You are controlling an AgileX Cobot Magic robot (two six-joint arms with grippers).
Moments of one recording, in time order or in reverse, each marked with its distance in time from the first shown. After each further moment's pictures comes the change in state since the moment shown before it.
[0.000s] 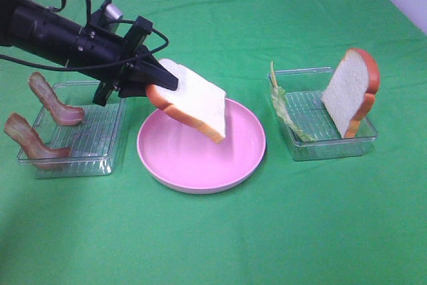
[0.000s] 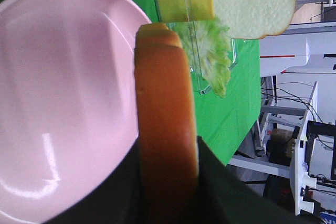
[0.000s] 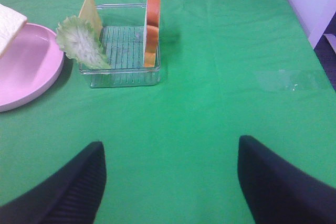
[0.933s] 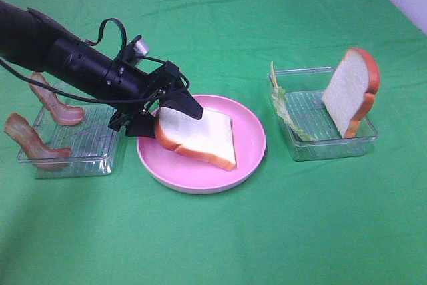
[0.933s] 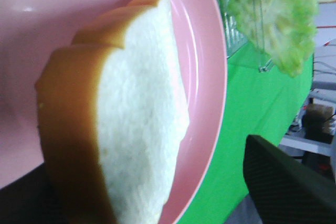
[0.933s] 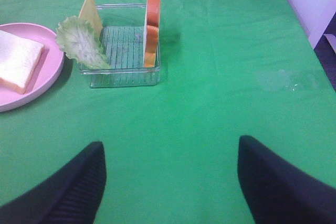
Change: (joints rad) left arm -0.080 0.093 -0.008 0.090 -0.074 0.012; right arm 0.000 0.000 0.000 0.000 0.000 0.000
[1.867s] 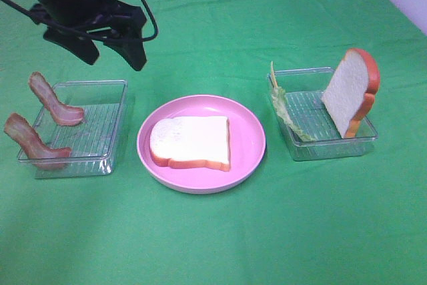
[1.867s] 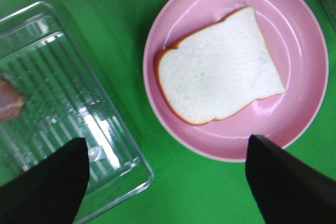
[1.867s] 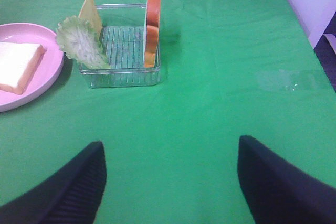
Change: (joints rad) left arm -0.097 -0.320 -0.224 0.941 0.115 -0.554; right arm 0.000 0.000 0.000 0.000 0.000 0.000
